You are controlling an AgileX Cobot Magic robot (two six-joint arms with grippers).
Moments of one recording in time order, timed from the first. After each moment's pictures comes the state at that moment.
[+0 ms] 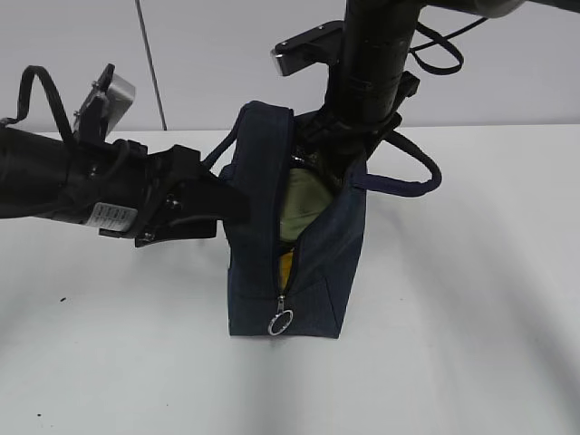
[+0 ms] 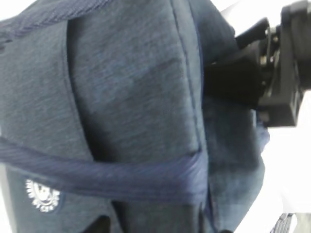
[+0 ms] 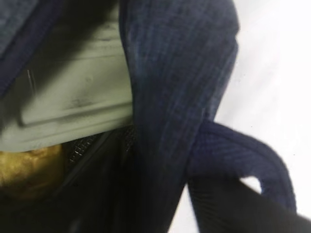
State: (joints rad) left arm -0.31 1.60 -0.85 -1.44 0.73 1.02; right arm 0.45 2.12 -1.97 -0.08 1.25 -0.15
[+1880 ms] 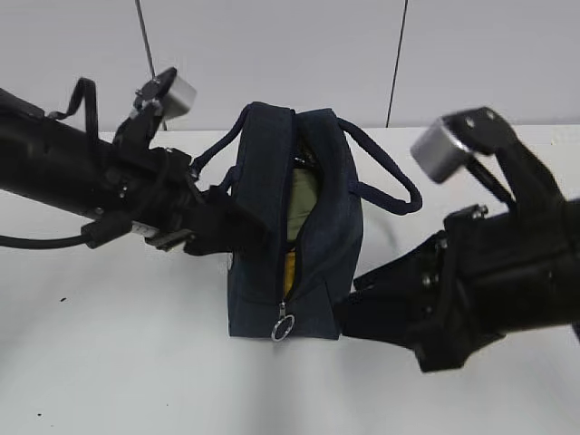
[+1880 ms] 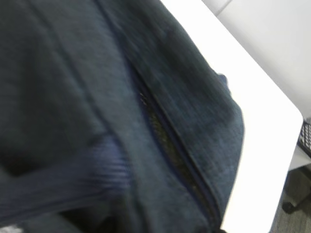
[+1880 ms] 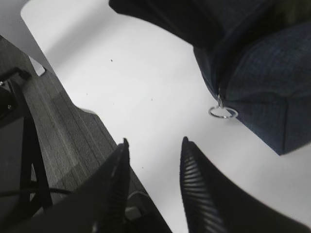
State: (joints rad) left arm -0.37 1.67 -0.96 -1.24 0.79 1.25; right arm 0.45 1.22 -0.67 1.11 0.64 -1.10
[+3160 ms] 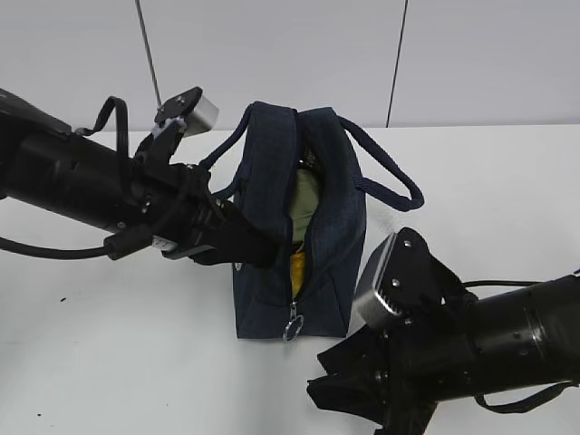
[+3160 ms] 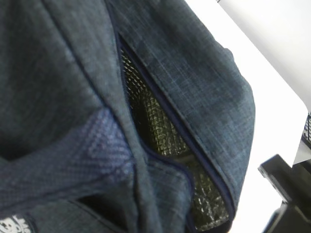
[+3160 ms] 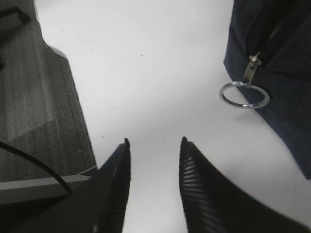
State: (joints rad) left arm -0.43 1.70 -0.96 -1.26 0.75 1.24; right arm 0.45 1.60 -0.52 1.79 0.66 -2.20
